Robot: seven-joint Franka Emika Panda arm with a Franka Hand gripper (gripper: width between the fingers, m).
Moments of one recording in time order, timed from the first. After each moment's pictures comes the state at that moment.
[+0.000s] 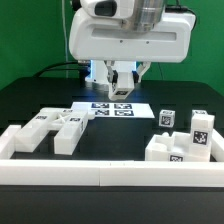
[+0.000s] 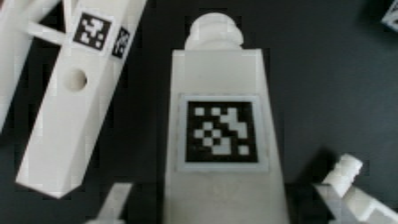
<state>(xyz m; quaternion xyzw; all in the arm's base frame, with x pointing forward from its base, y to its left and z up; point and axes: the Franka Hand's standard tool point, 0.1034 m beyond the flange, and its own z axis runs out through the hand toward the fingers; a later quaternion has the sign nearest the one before) 0.516 -0.012 0.116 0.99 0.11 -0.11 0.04</state>
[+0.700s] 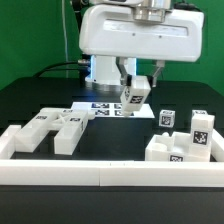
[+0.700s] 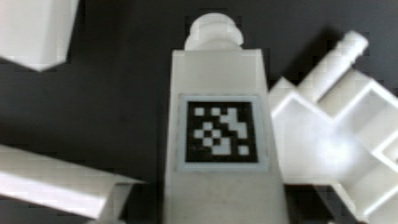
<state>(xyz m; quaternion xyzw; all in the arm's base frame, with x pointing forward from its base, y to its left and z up) 0.555 0.011 0.121 0.99 0.13 0.04 0.04</state>
